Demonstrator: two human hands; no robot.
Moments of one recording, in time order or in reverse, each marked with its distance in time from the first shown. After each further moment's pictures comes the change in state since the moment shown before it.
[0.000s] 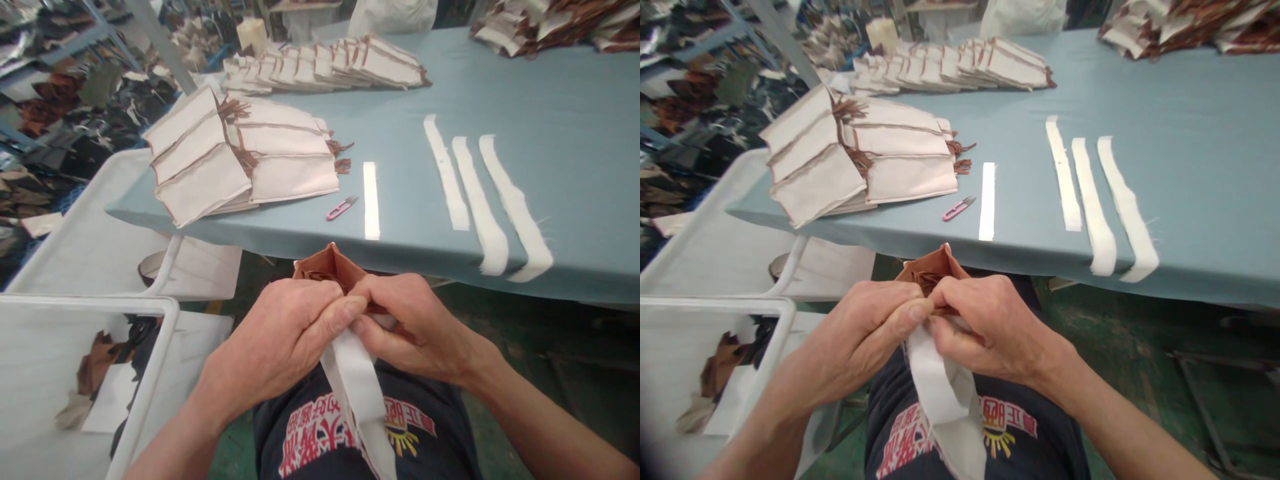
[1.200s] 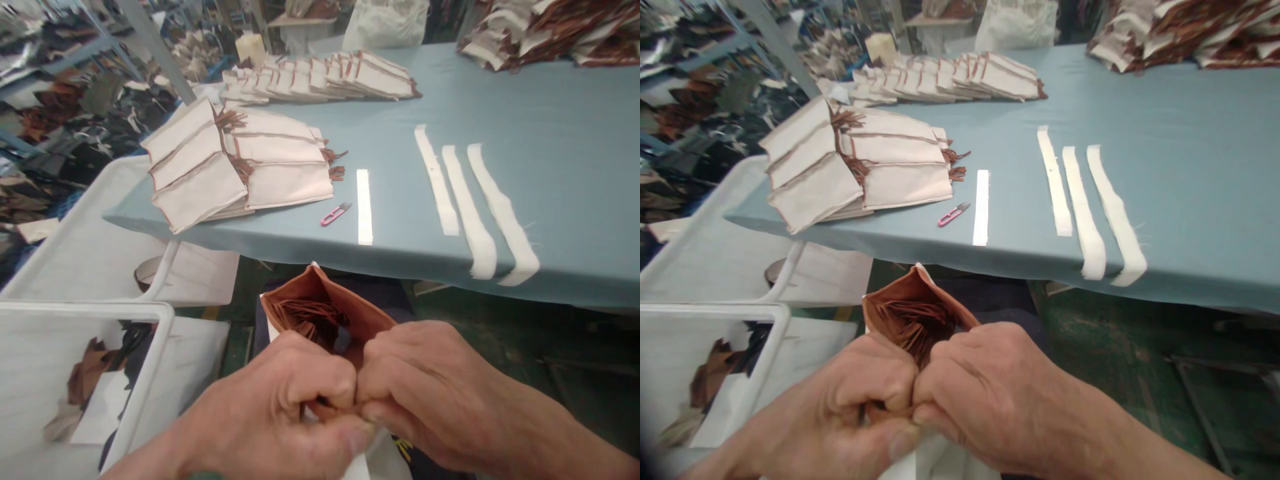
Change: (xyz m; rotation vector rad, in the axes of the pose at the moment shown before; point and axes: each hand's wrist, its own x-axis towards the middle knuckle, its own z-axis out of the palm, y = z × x) left_hand -0.026 0.011 0.021 -0.459 -0.175 0.061; right_hand -0.025 -0.037 -0.016 -0.134 -0.147 -0.173
